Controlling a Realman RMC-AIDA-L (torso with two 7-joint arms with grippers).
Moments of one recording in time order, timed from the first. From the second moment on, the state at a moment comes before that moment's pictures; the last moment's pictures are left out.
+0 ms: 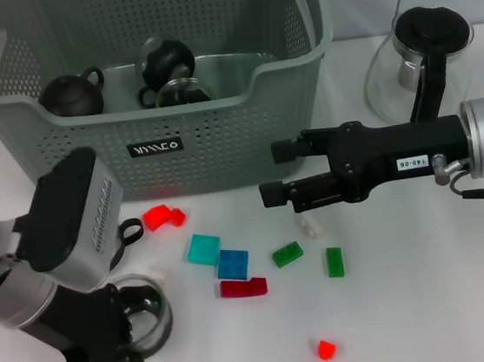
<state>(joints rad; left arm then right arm) -0.45 -2.17 1.24 1.35 2.66 1.80 -1.56 0.60 2.08 -1.10 -0.77 -1.72 -1.53 1.72</state>
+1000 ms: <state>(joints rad) -0.70 -2.08 0.70 1.13 2.12 1.55 -1.87 0.53 1.97 -1.09 -0.69 -1.74 -1.63 1.72</state>
